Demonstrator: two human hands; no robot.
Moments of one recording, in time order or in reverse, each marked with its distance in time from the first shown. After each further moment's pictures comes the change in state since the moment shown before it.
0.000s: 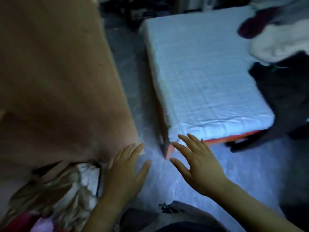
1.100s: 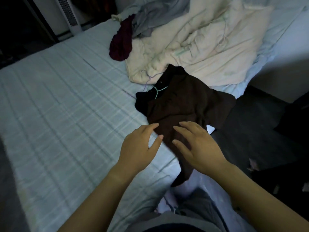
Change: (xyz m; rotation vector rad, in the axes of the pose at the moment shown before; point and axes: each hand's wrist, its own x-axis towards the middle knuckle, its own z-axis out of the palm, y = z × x) left_hand 0.481 0.558 0.268 -0.101 -0.332 0.728; right_hand 0.144 0.617 -0.204 0.065 0.321 0.564
